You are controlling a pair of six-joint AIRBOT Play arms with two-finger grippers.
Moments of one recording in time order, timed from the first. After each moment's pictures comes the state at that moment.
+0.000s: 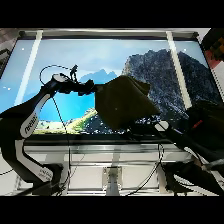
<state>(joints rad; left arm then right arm) -0.14 -1.80 1.36 0.56 -0.91 -1.23 0.51 -1.13 0.44 -0.39 0.58 1.85</state>
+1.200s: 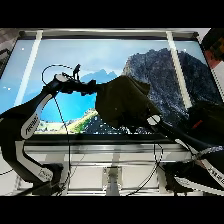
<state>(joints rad) -0.16 -1.79 1.36 0.53 -0.91 -1.20 0.54 -1.26 0.57 -0.34 0.39 1.85</state>
